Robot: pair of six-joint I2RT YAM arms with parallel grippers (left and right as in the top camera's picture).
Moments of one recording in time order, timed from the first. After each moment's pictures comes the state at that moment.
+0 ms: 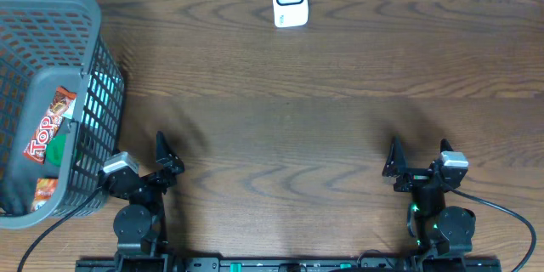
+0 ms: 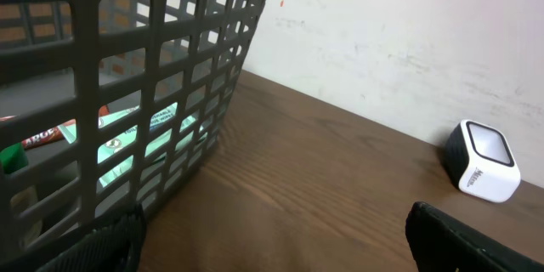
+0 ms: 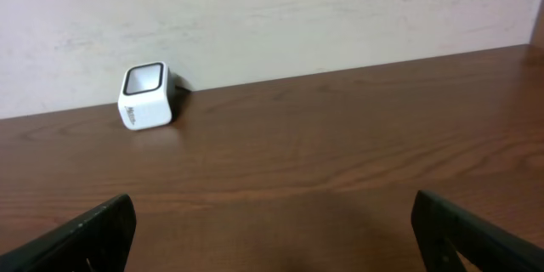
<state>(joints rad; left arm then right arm) -0.02 0.01 0.02 -0.10 -0.27 -0.32 0.06 0.01 0.01 -0.06 0.06 0.18</state>
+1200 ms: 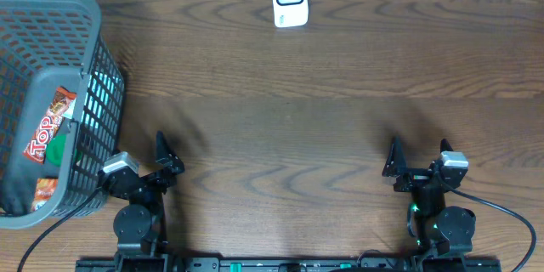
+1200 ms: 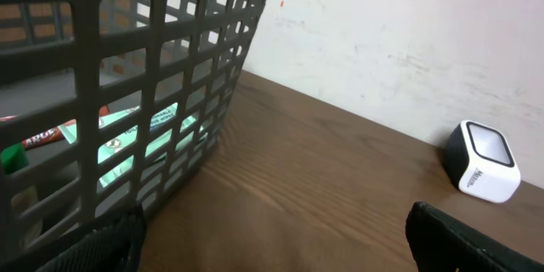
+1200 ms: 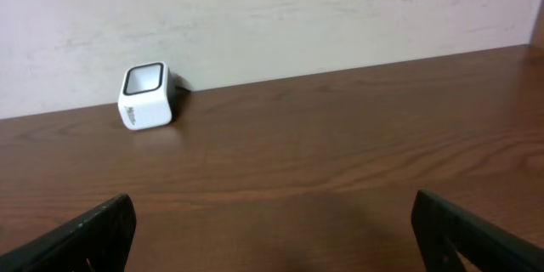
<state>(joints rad) -0.02 0.01 0.02 -0.10 -0.27 -0.32 0.06 0.01 0.01 -0.06 0.06 0.18</state>
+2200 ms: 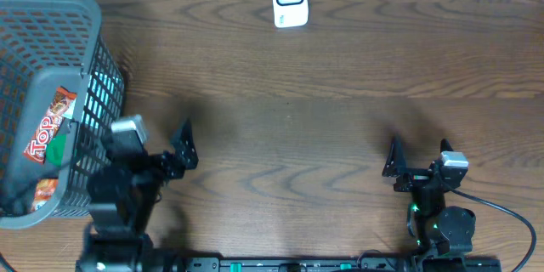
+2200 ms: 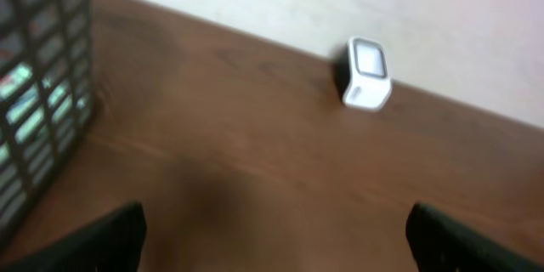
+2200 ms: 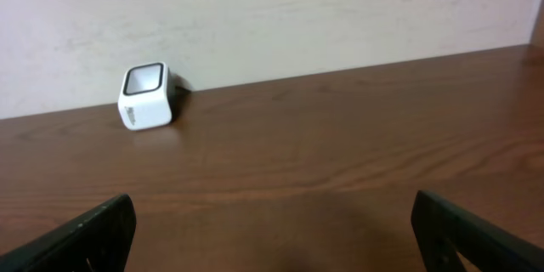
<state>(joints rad) -0.02 0.47 0.55 -0.43 0.11 -0.33 0.06 0.01 0.01 -0.07 0.06 0.18</state>
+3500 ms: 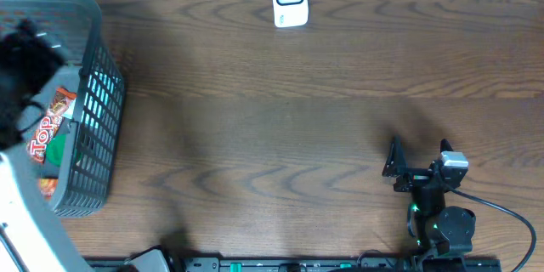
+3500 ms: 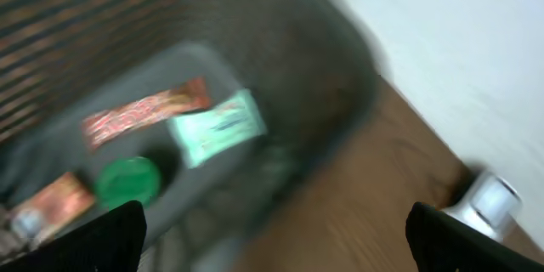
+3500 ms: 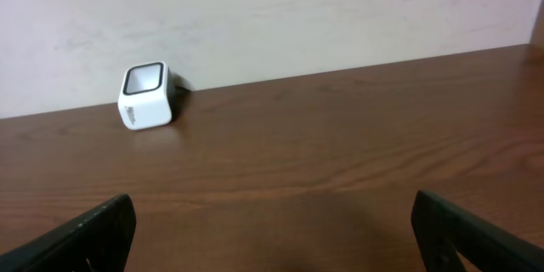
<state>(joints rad) 0.45 1.39 1.93 -1.32 0.01 -0.47 0.06 0.01 0.01 -0.07 0.06 0.18</state>
